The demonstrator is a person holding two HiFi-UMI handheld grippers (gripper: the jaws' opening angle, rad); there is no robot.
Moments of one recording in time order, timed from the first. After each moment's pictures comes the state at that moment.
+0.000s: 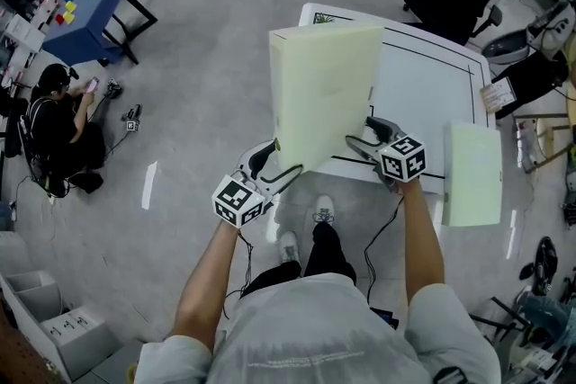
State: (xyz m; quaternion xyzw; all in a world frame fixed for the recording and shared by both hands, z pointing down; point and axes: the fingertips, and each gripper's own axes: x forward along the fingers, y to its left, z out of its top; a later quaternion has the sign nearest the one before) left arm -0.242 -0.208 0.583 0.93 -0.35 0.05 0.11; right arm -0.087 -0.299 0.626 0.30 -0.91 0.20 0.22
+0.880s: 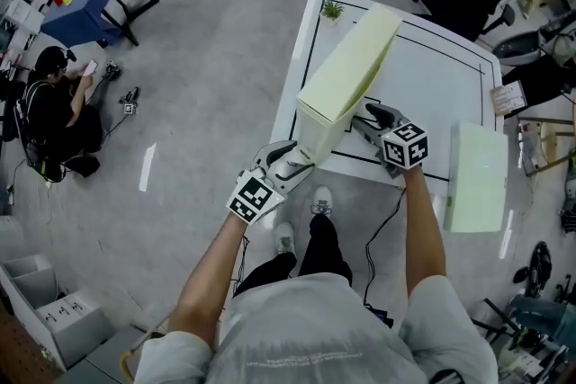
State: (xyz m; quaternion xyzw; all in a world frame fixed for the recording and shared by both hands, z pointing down) left arm -0.201 -0.205 0.622 0.94 -0.30 0.14 0.06; right arm -0.090 -0.336 0.648 0.29 -0.91 0.18 0.24
